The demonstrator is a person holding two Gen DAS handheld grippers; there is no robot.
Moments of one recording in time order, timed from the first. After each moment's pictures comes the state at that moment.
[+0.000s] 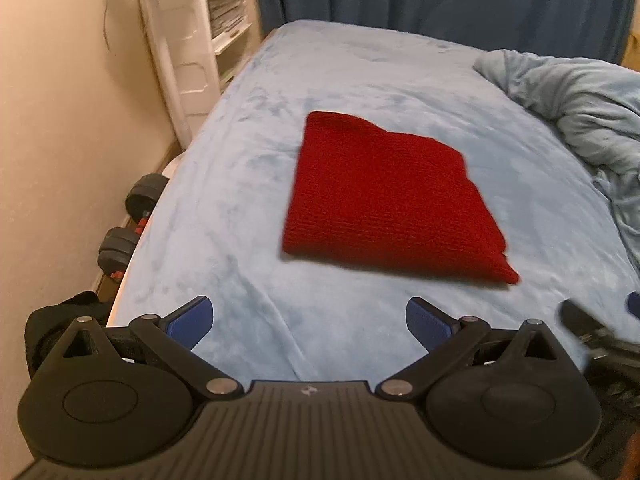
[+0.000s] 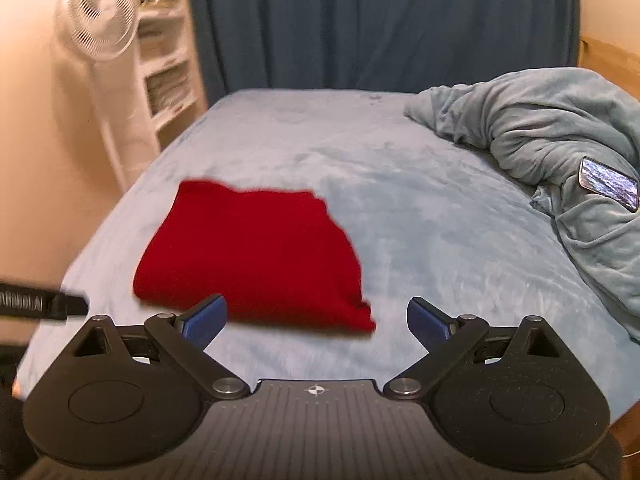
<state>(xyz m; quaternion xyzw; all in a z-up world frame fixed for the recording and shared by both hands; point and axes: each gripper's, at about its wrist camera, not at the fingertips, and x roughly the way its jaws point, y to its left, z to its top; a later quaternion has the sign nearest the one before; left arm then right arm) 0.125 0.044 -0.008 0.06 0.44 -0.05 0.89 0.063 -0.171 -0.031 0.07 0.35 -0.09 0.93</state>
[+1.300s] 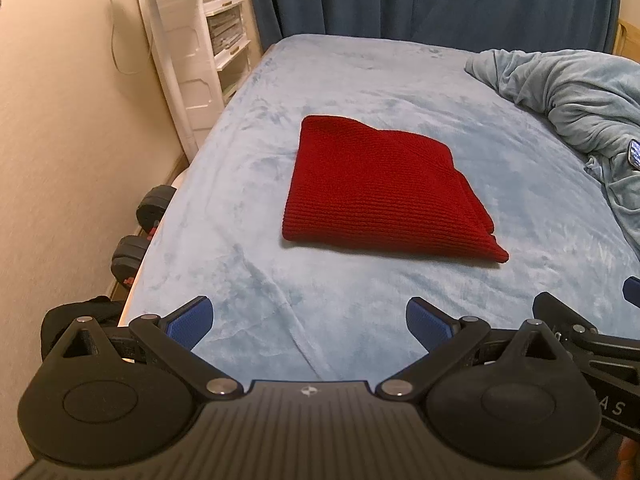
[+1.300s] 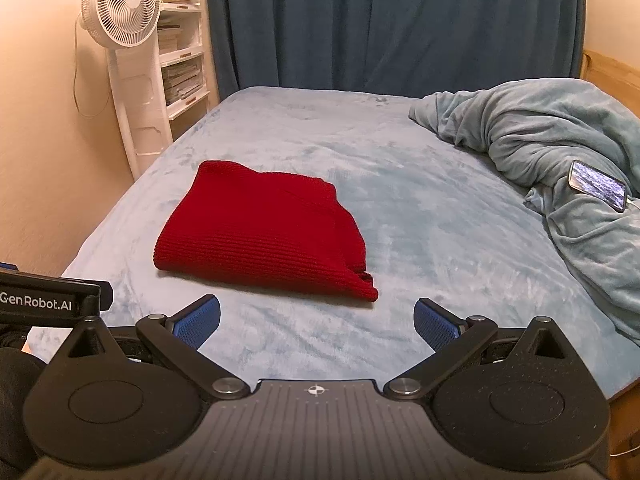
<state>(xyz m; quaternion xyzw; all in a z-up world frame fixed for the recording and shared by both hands) 0.079 0.040 -0.005 0.08 0.42 -0.05 0.91 0.012 -0.146 -0.018 0.05 0.34 -0.08 0.94</state>
